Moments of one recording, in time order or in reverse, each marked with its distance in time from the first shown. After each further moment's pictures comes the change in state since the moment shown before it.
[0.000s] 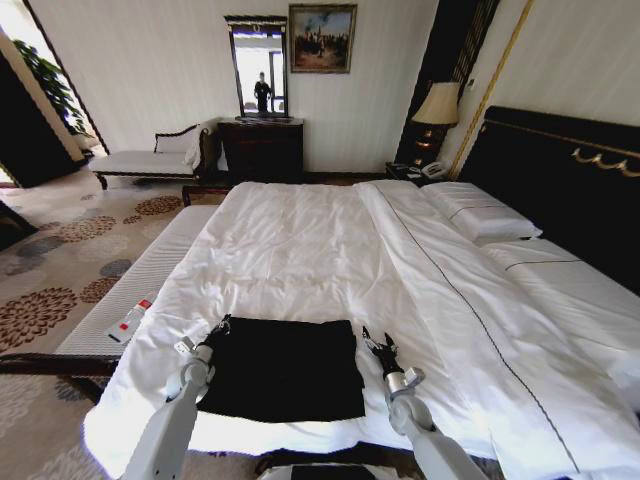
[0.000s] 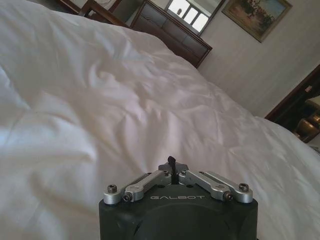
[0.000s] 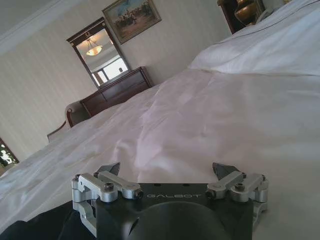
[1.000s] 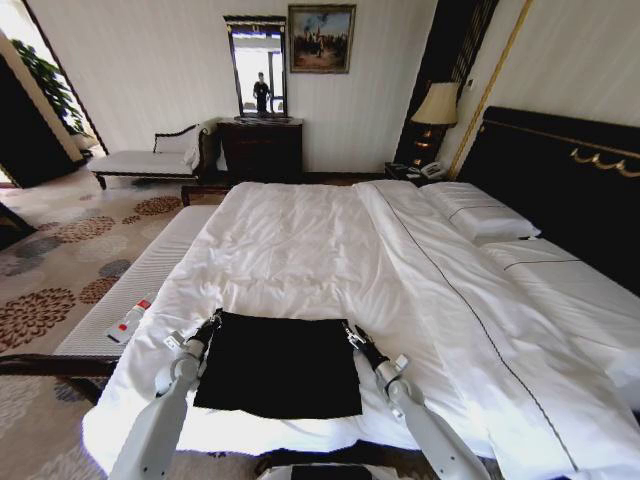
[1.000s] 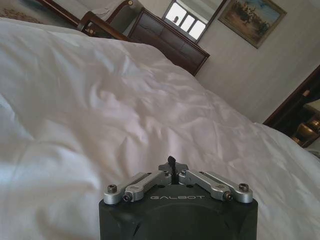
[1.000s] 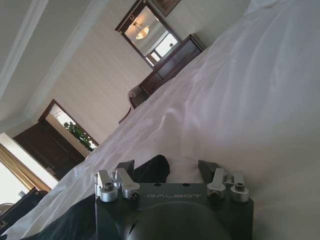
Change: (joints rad) left arm 0.001 0.041 -0.007 -0.026 -0.023 -0.004 -0.010; right arm 0.222 0.084 -0.045 -0.346 0.154 -0.154 -0.454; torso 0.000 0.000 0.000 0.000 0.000
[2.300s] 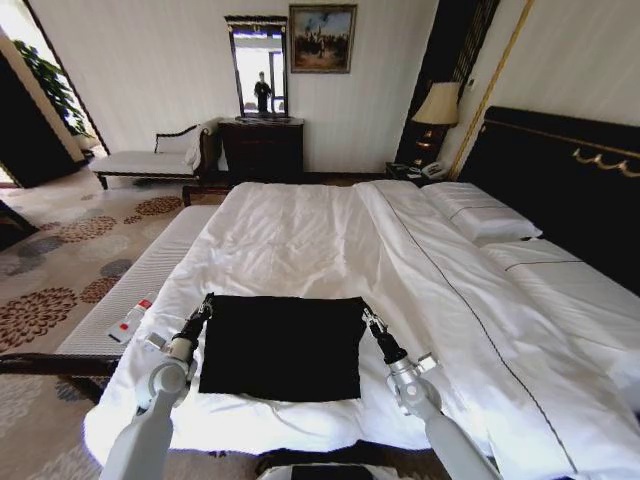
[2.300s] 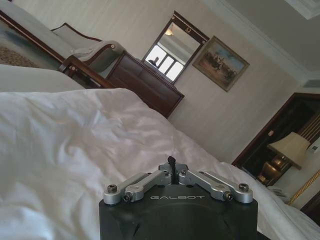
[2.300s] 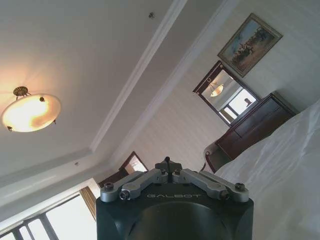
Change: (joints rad) left arm 0.176 -0.027 -0.121 -0.354 -0.076 0.010 -0.017; right arm -0.227 -0.101 0.116 0.446 0.143 0.100 -0.198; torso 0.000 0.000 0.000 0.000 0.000
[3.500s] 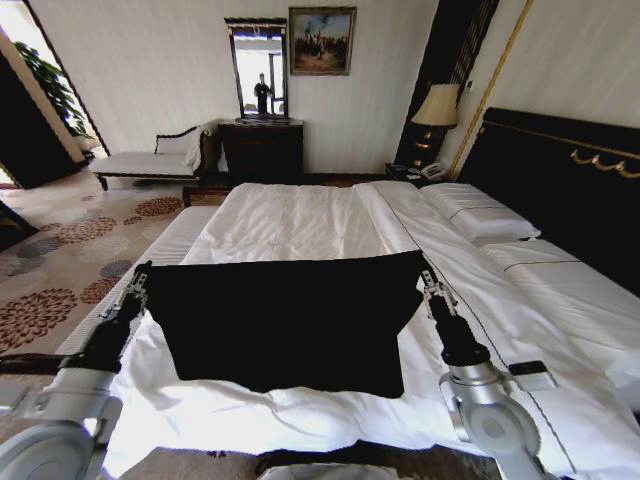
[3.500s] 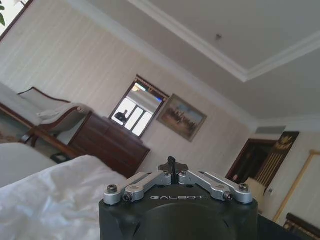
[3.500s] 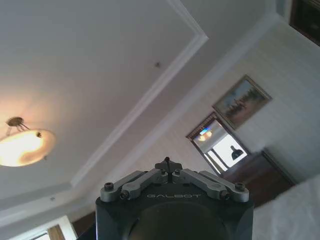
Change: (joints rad) left arm 0.341 -0.009 -0.297 -0.621 -0.178 0.038 -0.074; right arm -0.263 -0.050 0.249 0.769 -0.055 -0.133 0.579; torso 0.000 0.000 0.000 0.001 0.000
